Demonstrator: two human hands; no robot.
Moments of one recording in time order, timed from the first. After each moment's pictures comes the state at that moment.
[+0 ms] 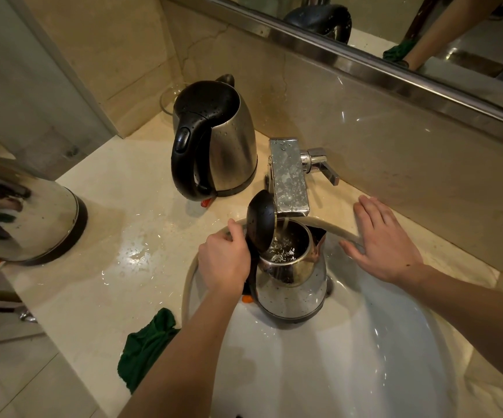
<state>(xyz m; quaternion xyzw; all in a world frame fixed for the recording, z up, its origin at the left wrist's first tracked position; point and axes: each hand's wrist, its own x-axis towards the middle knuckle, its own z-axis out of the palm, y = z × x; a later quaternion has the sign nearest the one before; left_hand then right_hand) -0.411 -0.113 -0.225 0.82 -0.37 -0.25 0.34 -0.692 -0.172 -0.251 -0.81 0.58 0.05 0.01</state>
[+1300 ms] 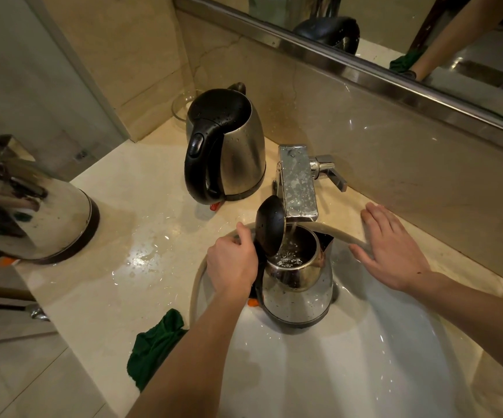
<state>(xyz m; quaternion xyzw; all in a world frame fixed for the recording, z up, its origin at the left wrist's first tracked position) -0.408 -0.112 -0.229 0.82 -0.38 -0.26 0.33 -0.695 -0.170 -0.250 -0.81 0.58 0.04 0.04</state>
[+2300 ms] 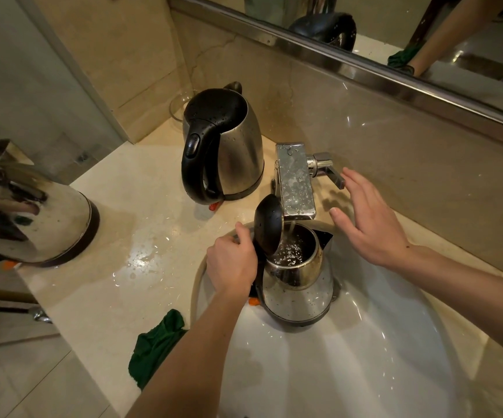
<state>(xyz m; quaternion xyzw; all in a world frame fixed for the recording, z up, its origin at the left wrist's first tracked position) -0.408 -0.114 -0.234 0.82 -0.38 -0.26 0.34 -0.631 -0.177 -0.184 -0.80 0.55 -0.18 0.16</state>
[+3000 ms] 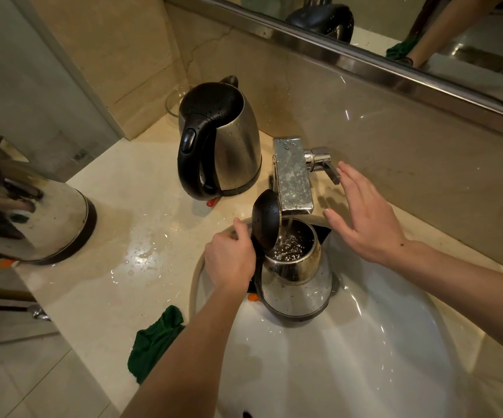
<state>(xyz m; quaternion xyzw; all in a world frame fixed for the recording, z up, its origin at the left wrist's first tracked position) -0.409 -0.112 -0.227 0.82 -0.37 -0.26 0.34 -0.632 -0.176 -0.189 -0.82 0.53 -0.17 0.12</state>
